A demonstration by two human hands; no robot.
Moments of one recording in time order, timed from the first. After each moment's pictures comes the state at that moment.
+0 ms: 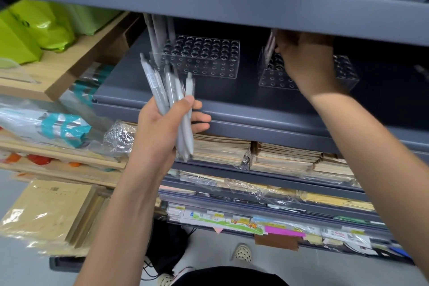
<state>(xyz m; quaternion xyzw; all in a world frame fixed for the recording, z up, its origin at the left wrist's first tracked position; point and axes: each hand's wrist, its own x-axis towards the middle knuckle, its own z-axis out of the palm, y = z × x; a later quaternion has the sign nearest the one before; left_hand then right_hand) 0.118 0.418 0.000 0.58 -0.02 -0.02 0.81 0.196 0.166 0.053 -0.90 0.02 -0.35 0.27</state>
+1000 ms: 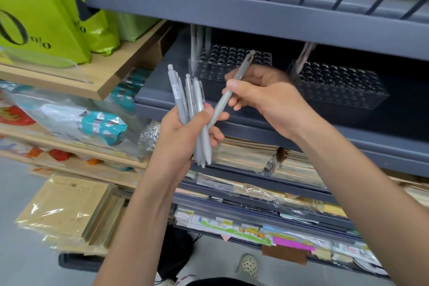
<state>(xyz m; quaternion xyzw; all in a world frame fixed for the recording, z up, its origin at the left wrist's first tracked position) 0.113 0.459 -0.005 0.59 -0.05 -0.04 0.80 0.149 0.283 0.045 -0.71 -0.11 0.02 0.70</state>
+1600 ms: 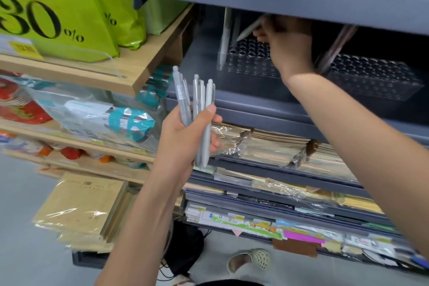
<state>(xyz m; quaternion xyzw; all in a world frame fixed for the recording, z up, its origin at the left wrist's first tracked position) 0.114 0.518 -0.016 0.60 -0.01 -0.04 0.80 0.242 0.318 0.055 -0.78 0.03 -0.27 0.57</state>
